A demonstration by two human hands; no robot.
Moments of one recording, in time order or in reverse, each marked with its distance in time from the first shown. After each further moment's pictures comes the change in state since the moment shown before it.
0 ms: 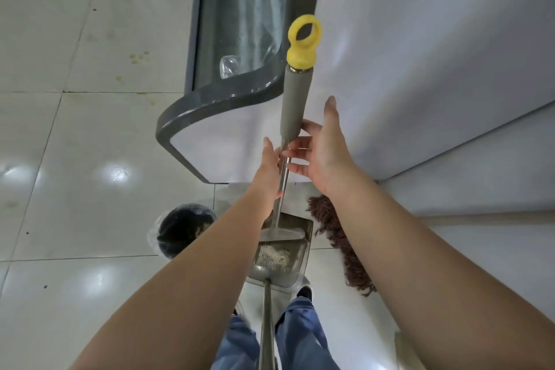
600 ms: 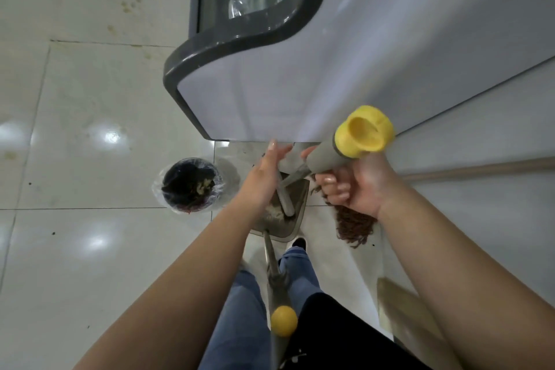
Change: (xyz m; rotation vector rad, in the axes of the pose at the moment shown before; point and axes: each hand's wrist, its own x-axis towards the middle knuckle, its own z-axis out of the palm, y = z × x) left_hand -0.083 -0.072 -0.035 0.175 -0.028 0.179; right_hand -0.089 0.061 -0.043 0.088 -0.232 0.339
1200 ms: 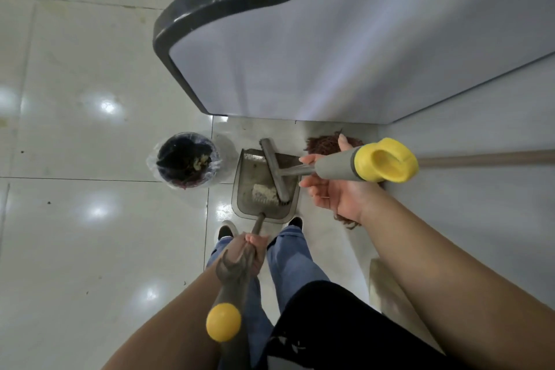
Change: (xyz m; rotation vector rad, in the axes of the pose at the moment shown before) left_hand -0.043 -0.171 -0.001 -0.535 0.251 -0.832; right_hand 0.039 0.049 -0.031 0.068 0.149 0.071
